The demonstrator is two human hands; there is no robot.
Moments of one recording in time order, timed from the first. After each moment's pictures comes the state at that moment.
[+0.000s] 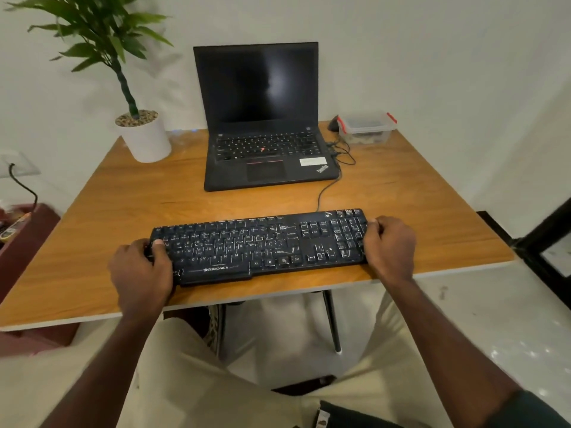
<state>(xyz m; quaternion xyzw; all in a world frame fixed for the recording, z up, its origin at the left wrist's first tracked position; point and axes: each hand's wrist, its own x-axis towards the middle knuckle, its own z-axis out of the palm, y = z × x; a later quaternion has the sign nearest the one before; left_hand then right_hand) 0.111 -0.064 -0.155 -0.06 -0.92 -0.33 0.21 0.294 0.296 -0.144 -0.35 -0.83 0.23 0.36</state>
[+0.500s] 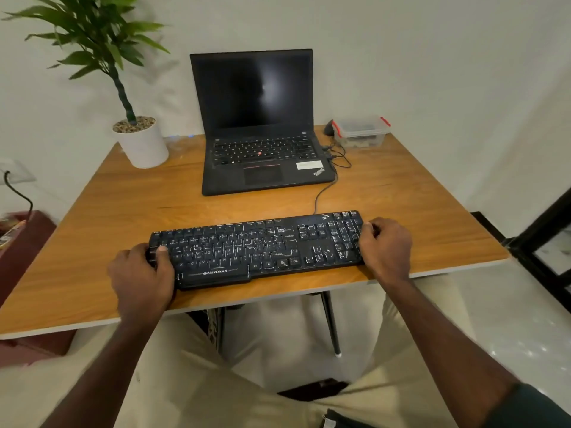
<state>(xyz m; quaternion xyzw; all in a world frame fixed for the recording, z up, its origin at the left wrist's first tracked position) 0.122 -0.063 -0.145 -0.07 -0.93 -0.32 0.17 0.295 0.293 -0.143 -0.36 -0.83 0.24 0.35</state>
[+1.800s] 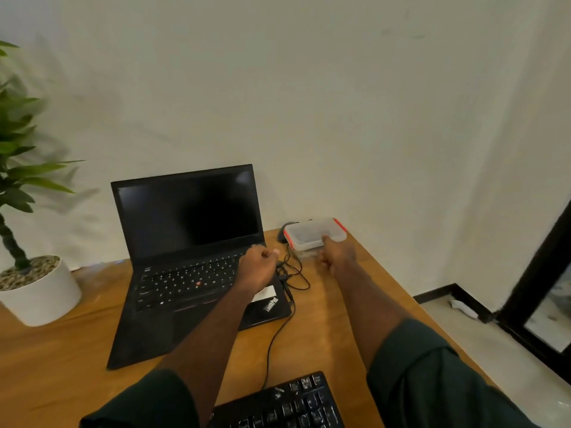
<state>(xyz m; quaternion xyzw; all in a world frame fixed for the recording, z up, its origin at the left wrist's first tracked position) 0.003 0.344 -0.057 -0.26 -0.83 -0.47 -0.13 0.061 0.543 -0.099 -0.50 -0.52 0.63 0.29</state>
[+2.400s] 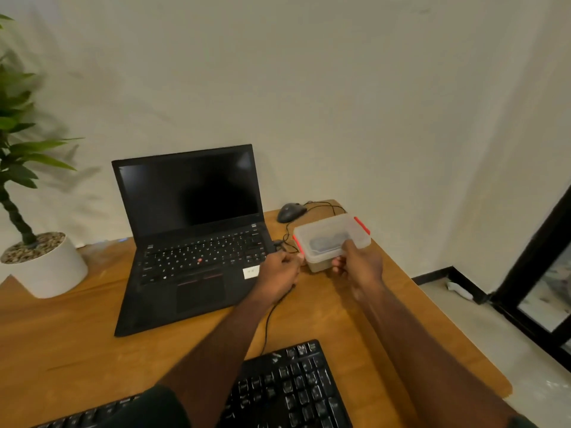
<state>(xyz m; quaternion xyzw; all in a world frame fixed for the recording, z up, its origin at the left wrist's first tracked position) 0.065 0.339 -0.085 -0.25 -0.78 -0.53 -0.23 0.172 0.468 -0.090 -0.45 -0.50 0.66 0.35</state>
